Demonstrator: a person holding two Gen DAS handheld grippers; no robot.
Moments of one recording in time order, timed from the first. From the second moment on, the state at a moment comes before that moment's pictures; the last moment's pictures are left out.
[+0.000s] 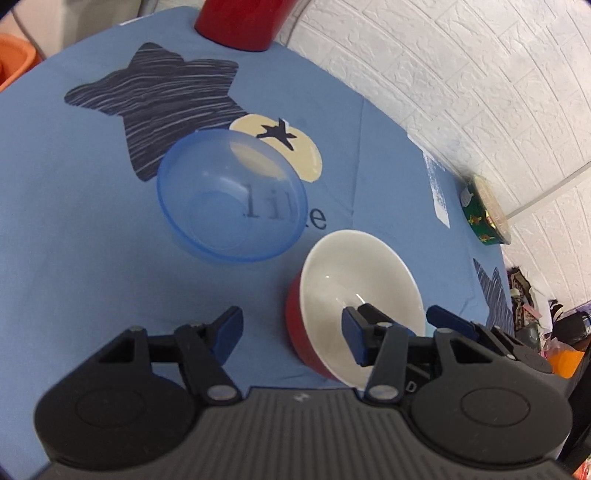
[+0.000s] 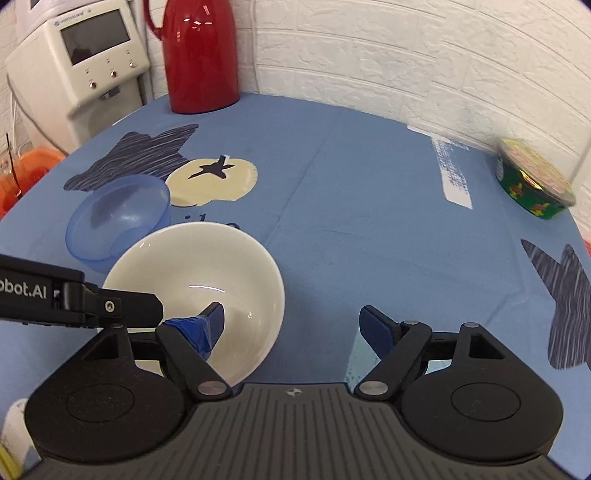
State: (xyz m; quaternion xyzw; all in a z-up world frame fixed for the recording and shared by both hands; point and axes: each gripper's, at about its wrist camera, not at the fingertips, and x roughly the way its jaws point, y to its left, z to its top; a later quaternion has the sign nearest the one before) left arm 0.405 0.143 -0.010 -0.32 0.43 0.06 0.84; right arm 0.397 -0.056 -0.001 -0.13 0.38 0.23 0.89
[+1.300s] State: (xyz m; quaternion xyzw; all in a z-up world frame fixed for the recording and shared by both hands) left arm 0.372 0.099 0.011 -0.24 0.45 -0.01 0.86; right arm 0.344 -0.052 0.002 -0.10 0.45 0.27 0.84
